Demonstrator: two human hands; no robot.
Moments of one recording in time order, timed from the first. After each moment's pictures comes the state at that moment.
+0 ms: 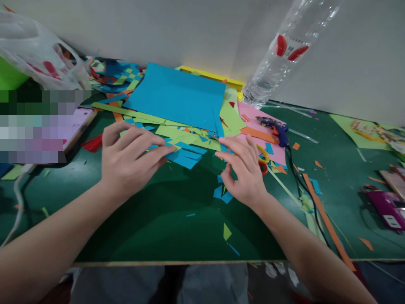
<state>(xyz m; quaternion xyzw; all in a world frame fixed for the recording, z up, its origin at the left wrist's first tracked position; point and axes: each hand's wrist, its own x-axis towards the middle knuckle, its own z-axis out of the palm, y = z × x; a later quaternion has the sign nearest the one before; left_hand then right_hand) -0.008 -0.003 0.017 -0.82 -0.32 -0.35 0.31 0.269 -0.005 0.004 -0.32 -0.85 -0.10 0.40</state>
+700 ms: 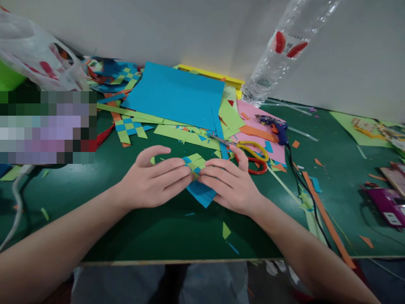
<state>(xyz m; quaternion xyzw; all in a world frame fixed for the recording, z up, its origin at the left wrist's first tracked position) 0.024 -0.019 0.019 -0.88 -0.20 -0.32 0.28 0.263 -0.021 0.003 -0.22 -0.91 -0.10 0.33</state>
